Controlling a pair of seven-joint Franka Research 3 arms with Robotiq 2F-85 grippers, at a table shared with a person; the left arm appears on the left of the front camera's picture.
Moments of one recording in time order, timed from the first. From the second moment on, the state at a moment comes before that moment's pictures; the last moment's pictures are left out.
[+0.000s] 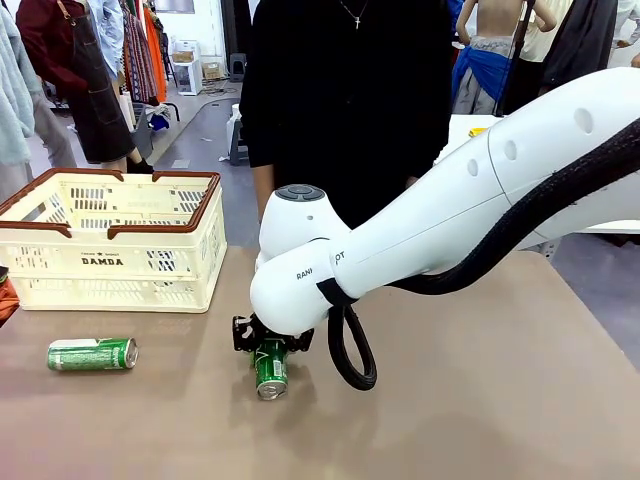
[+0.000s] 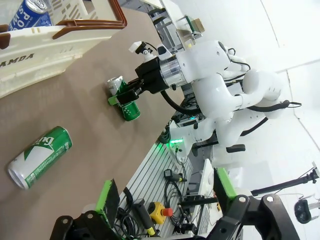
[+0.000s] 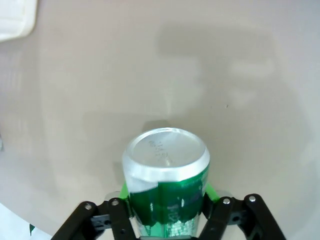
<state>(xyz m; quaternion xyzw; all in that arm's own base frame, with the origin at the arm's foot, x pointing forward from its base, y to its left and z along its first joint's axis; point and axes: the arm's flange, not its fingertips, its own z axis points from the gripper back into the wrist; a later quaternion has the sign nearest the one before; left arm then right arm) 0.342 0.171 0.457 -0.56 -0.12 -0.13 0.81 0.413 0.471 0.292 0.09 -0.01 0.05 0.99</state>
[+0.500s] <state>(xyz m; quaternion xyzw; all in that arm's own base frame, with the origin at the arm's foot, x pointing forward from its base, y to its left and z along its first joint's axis) 0.342 0.171 0.457 -0.56 -0.12 -0.13 0.81 0.414 0.470 0.296 0.09 -0.01 0.05 0.99</state>
